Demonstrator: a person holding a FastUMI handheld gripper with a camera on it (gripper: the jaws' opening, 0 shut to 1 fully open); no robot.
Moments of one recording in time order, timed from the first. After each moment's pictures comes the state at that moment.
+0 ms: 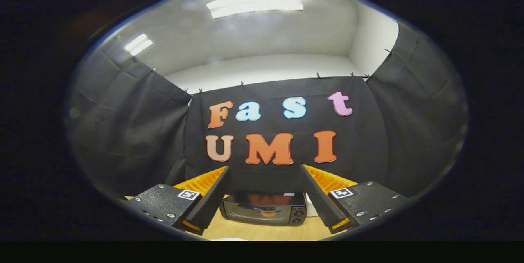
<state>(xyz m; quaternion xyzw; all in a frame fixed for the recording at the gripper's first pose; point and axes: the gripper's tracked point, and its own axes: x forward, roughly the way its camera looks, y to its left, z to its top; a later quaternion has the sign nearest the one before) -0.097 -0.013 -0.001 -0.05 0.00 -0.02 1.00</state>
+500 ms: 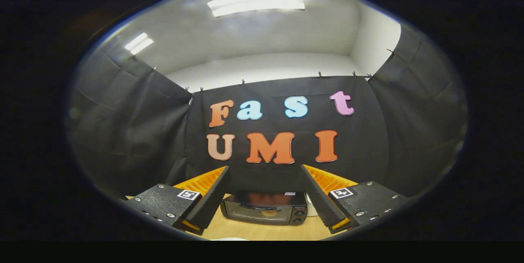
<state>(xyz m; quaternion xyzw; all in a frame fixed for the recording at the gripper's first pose) -0.094 -0.003 0.003 -0.04 0.01 -0.01 1.00</state>
